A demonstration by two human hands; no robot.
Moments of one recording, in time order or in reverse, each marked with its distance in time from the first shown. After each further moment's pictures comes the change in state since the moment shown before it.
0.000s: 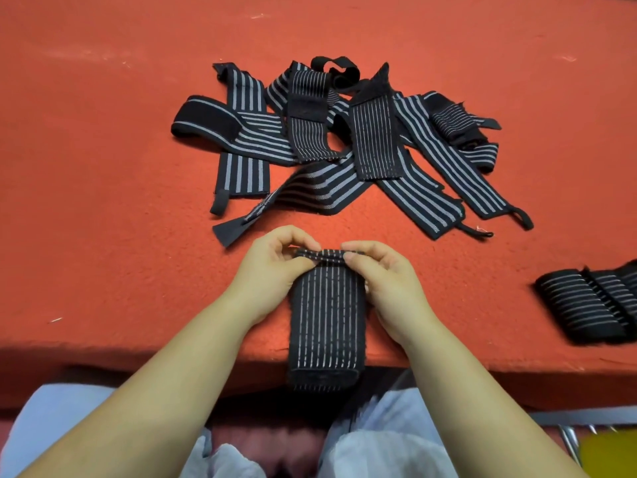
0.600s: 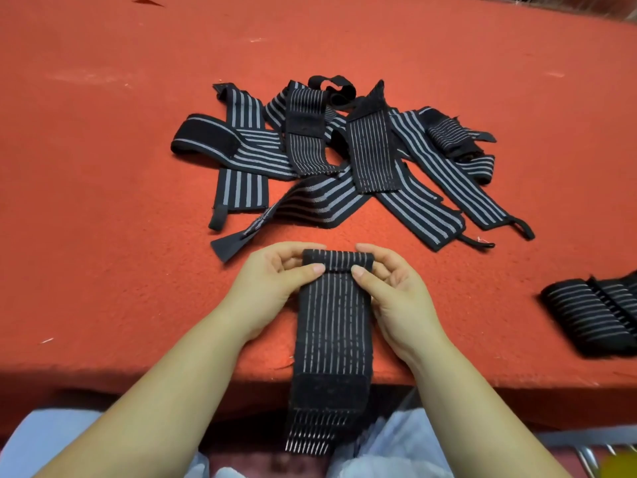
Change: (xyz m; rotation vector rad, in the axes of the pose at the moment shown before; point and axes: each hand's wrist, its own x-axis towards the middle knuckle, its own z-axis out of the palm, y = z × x) left_hand 0.001 -0.001 -0.003 -0.094 -0.037 -0.052; right_hand 0.003 0.011 -0.009 0.166 -0.021 -0.086
